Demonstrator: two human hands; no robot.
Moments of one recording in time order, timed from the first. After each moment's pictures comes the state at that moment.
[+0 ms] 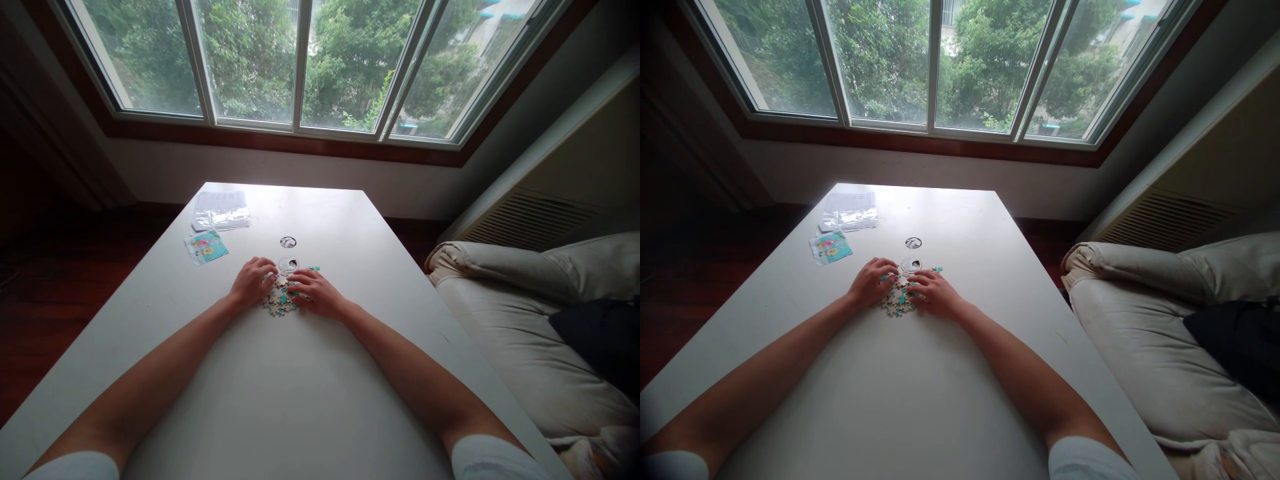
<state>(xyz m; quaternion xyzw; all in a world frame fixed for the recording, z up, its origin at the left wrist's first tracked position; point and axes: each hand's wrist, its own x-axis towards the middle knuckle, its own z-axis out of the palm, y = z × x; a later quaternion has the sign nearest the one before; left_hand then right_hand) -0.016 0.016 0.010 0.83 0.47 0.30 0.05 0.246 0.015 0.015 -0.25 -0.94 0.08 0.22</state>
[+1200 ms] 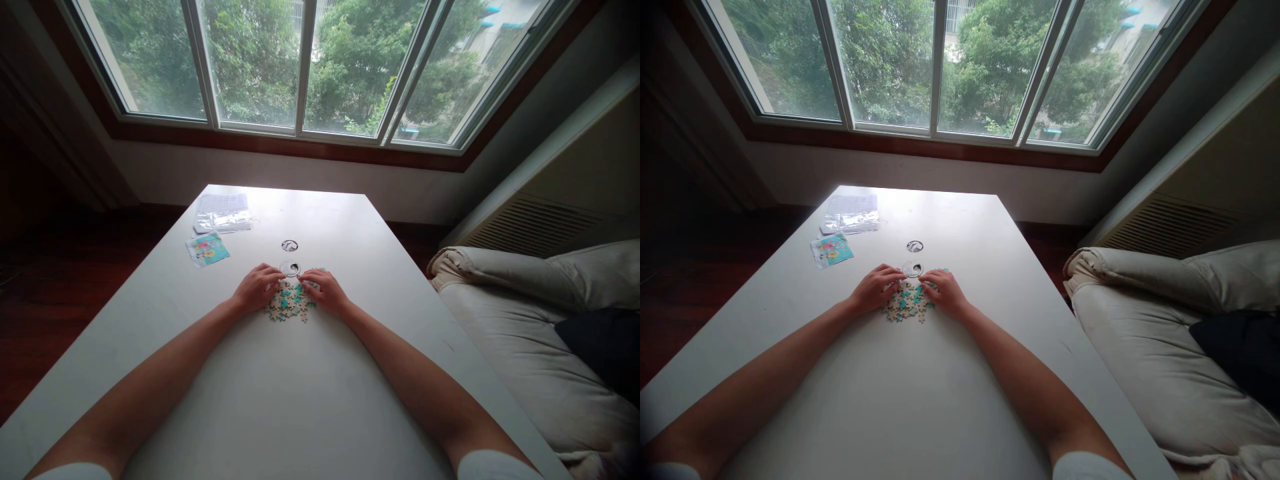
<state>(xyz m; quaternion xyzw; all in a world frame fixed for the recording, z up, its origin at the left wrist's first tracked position) -0.017 0.022 0.006 0.87 0.40 0.28 0.07 0.249 0.041 -0.006 -0.35 -0.85 0.18 0.35</state>
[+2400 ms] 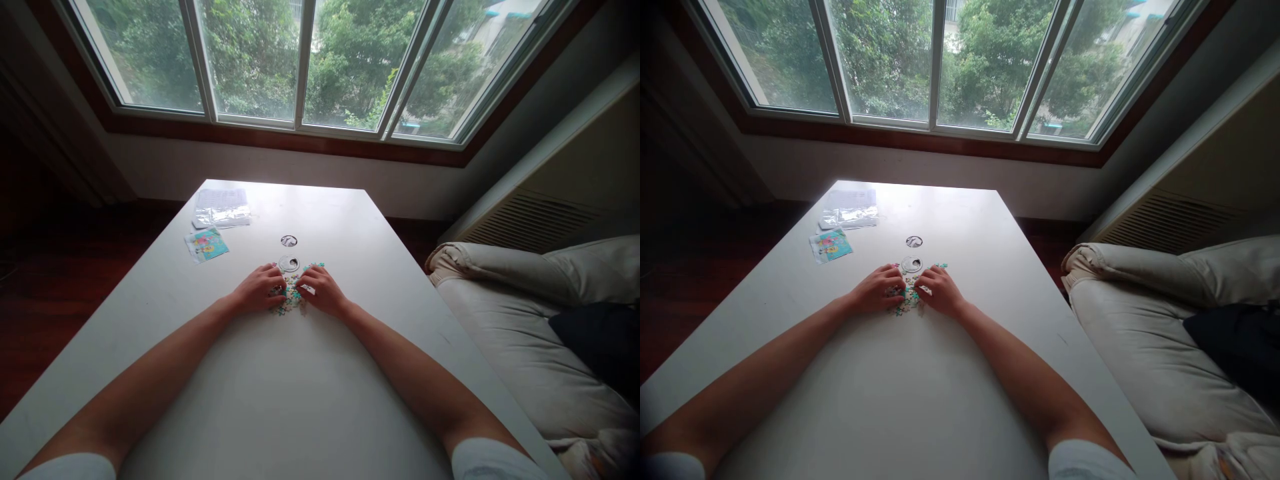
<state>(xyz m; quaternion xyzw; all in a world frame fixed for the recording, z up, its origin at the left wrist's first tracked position) -0.011 0.006 0.020 0.91 0.35 0.23 0.10 0.244 0.021 0.006 -0.30 -0.90 0.10 0.29</state>
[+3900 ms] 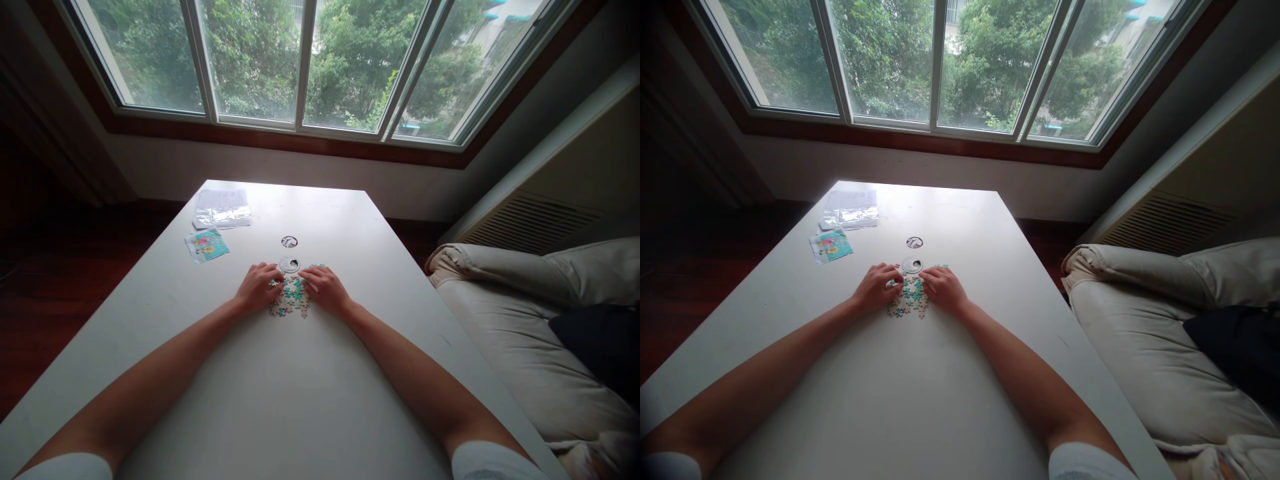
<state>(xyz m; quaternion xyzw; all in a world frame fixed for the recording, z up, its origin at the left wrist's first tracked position) -0.002 0.004 0.011 0.84 0.47 0.27 0.06 0.252 0.030 -0.001 -0.34 -0.89 0.08 0.29</state>
